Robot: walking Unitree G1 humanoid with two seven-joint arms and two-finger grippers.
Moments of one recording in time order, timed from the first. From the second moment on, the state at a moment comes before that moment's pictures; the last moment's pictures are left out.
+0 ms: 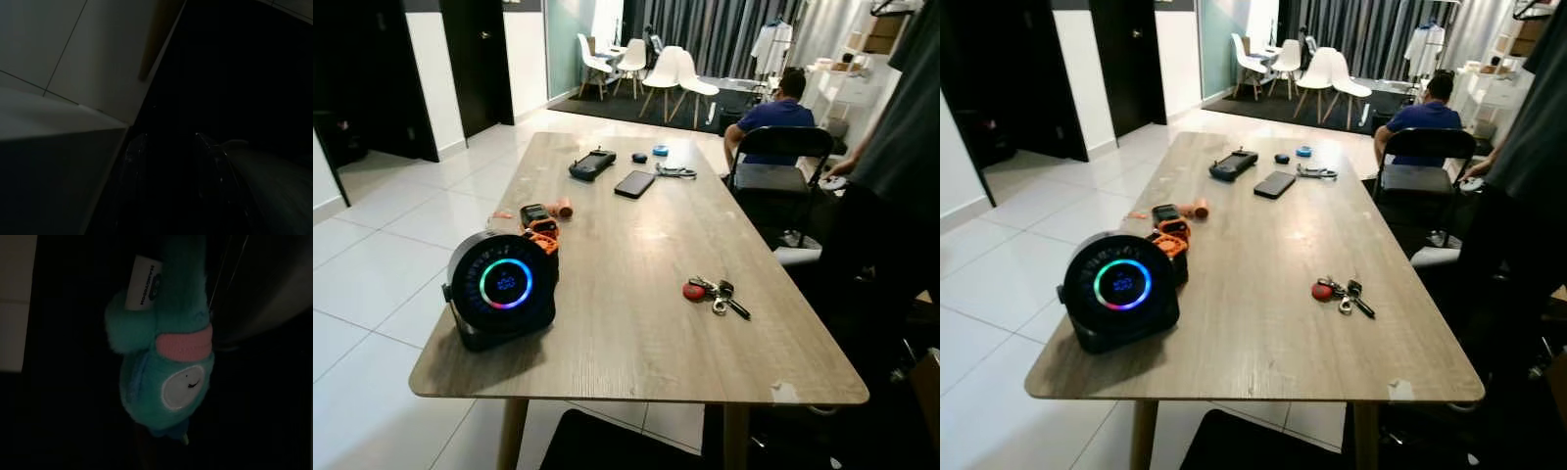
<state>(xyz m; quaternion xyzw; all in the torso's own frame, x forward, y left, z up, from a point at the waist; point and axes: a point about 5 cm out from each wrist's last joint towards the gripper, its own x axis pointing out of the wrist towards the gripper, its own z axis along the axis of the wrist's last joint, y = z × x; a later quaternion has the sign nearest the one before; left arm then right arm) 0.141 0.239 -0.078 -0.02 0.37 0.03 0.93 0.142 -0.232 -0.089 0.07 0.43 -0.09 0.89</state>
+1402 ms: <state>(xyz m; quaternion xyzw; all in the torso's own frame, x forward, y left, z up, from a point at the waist) 0.142 0.236 -0.081 -0.02 0.38 0.01 0.93 0.104 -0.220 -0.099 0.03 0.45 -0.02 0.89</state>
